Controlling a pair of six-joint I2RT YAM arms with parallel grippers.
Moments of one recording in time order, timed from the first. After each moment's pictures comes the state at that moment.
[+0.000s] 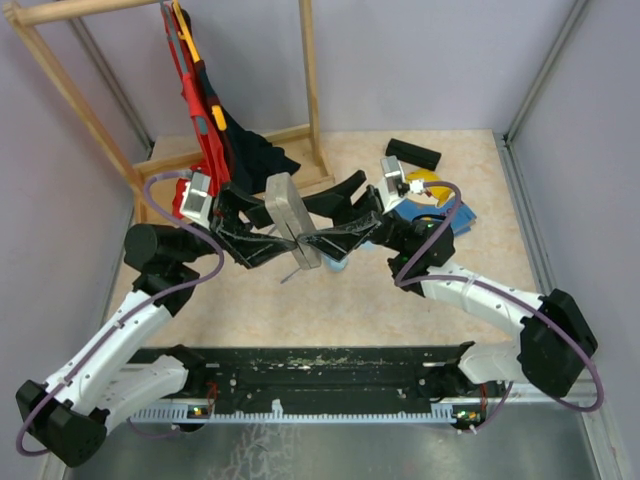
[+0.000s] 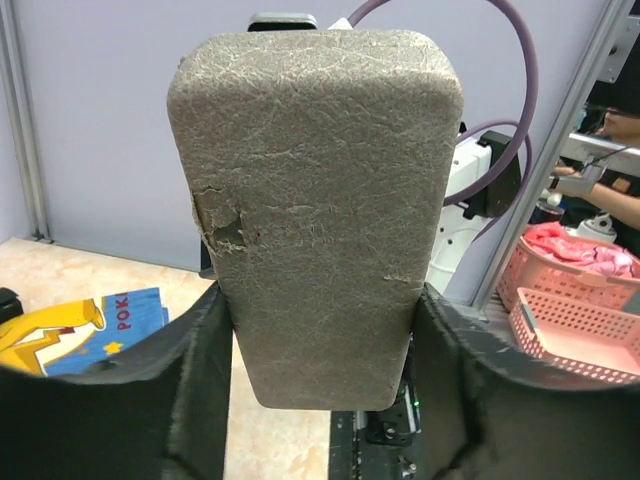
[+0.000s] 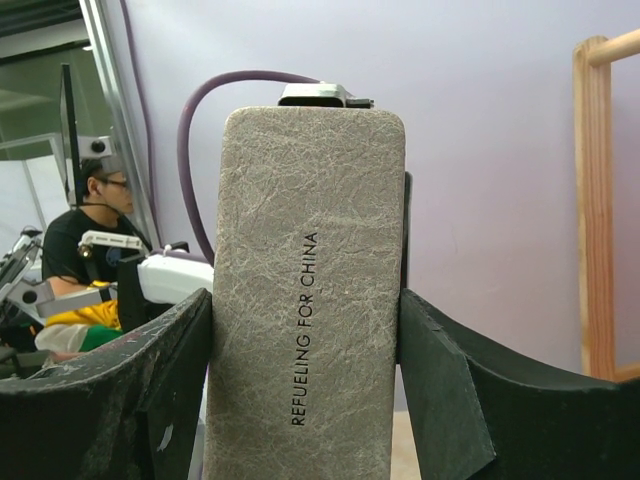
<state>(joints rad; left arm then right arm) -0.55 0.90 0.82 0.68 0.82 -0.64 0.79 1.27 0.84 1.28 -0.62 0.75</state>
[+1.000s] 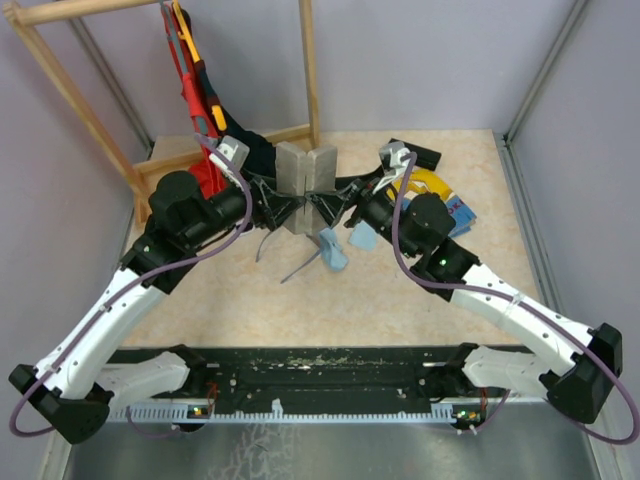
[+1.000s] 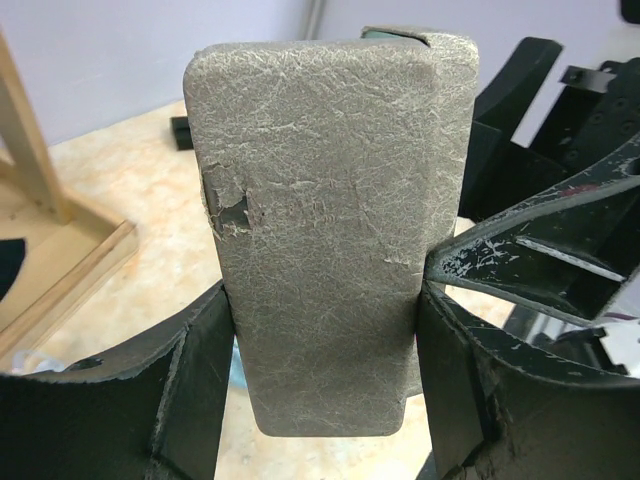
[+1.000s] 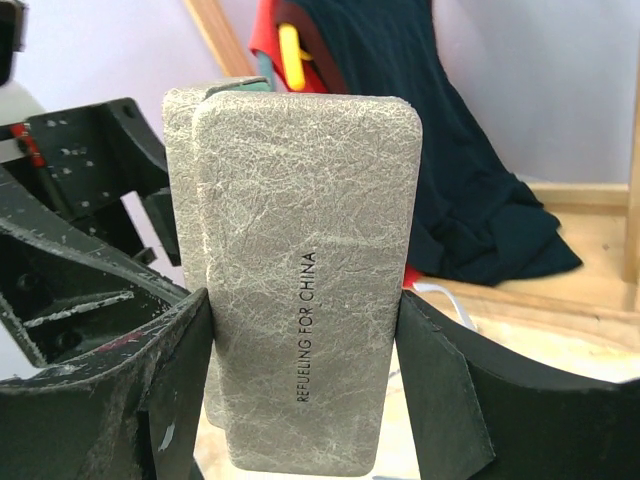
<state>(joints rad) -0.60 1.02 1.17 -0.14 0.28 -0.27 0.81 1.07 0.97 0.33 -0.03 0.39</state>
